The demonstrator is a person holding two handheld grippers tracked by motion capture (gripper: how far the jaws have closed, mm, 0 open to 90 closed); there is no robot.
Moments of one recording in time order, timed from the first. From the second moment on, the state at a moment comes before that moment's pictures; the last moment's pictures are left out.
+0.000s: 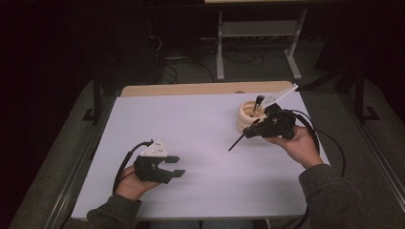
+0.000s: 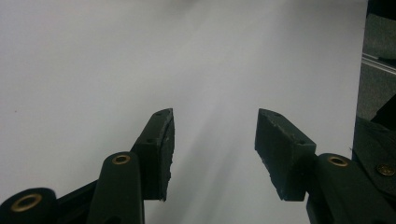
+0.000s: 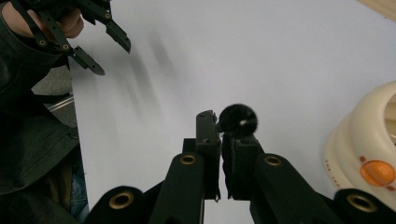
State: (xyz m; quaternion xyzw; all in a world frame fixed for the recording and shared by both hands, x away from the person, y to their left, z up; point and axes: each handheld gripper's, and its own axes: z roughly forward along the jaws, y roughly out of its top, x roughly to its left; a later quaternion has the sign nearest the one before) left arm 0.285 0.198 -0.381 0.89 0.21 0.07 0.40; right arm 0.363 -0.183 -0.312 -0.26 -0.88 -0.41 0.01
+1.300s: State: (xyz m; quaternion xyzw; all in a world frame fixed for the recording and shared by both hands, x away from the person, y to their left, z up) left arm 0.288 0.202 -0.380 0.88 0.22 0.06 0.41; right arm 0.400 -0.224 -0.278 -0.33 -0.85 -0.41 -0.02
